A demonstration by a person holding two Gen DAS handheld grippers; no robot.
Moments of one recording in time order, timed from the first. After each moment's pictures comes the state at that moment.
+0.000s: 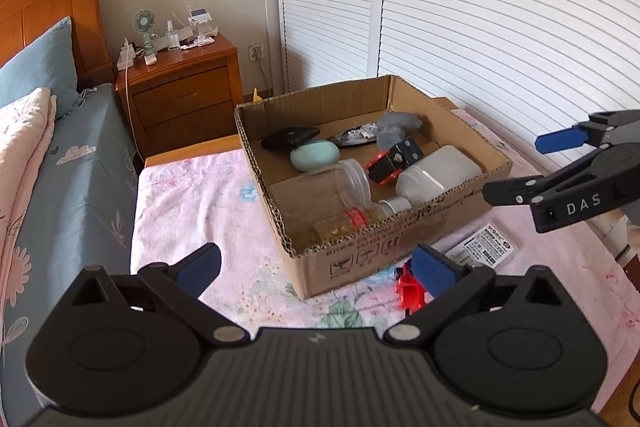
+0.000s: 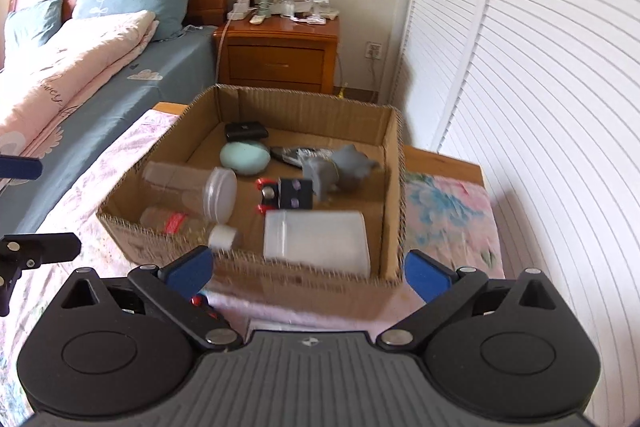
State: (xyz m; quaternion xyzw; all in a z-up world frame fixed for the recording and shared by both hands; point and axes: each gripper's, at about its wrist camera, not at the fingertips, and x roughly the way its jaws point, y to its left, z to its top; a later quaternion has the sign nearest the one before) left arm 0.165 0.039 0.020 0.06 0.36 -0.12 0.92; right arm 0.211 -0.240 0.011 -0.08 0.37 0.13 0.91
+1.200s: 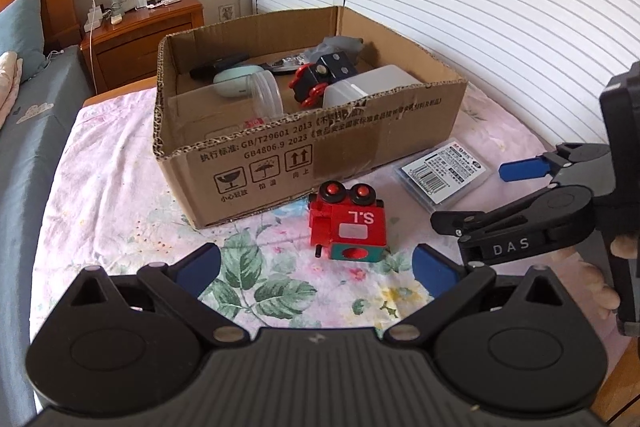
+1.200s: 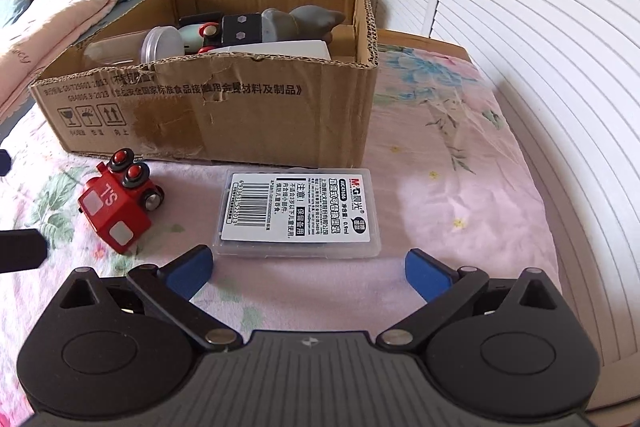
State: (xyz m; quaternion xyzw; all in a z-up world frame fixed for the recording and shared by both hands) left arm 0.150 -0.021 -0.045 0.05 0.41 -0.15 0.90; right arm 0.198 -0.274 -0.091 -0.07 0.42 0.12 0.90
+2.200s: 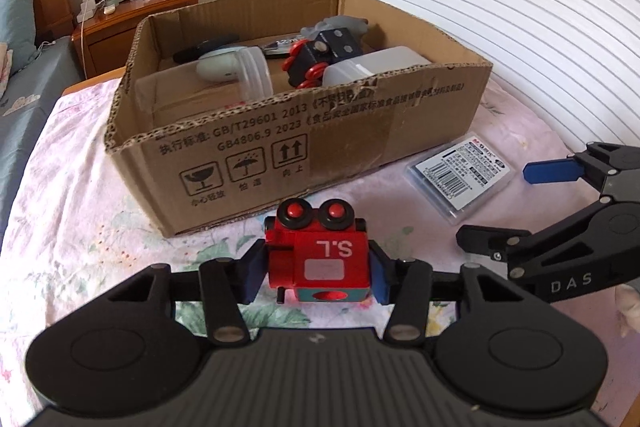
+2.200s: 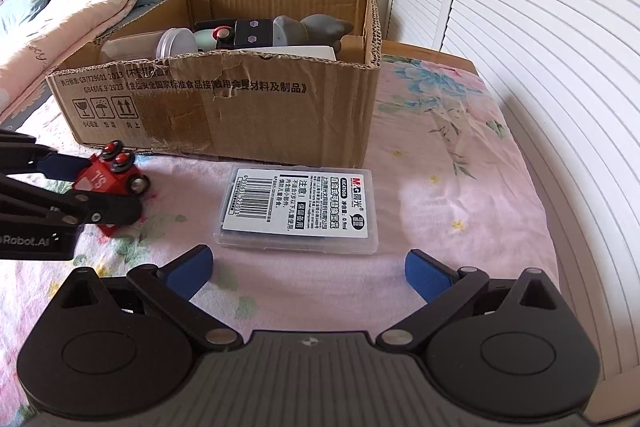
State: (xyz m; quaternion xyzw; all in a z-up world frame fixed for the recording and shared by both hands) left arm 0.175 -0.026 -0.072 0.04 0.41 -0.14 0.90; right arm 0.191 -0.276 -0.093 -0.08 0.40 0.14 0.90
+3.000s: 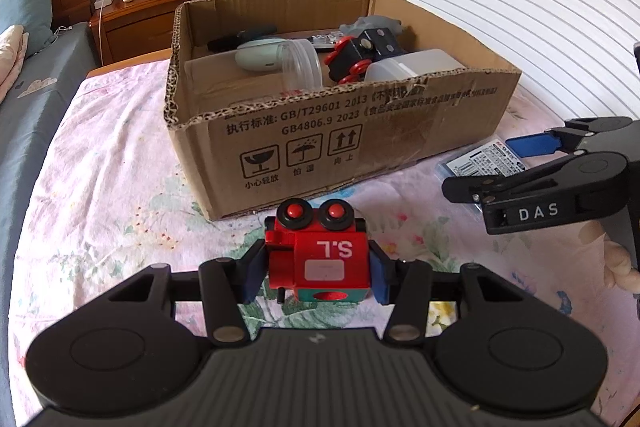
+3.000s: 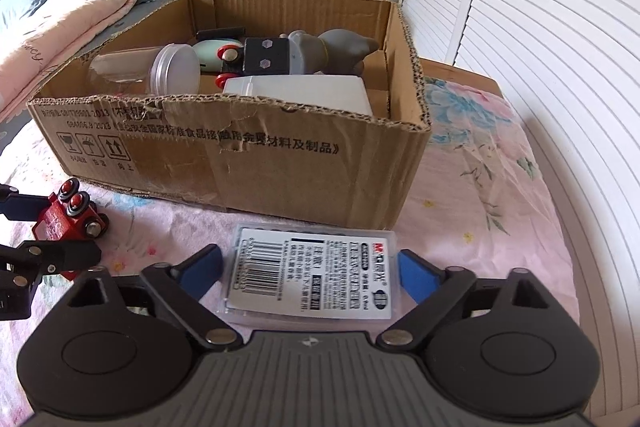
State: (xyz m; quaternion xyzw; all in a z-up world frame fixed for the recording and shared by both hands) left arm 0.174 -0.003 -0.073 0.03 0.42 -0.13 0.90; right arm 0.228 -0.253 -0.088 -0.08 0.41 0.14 0.90
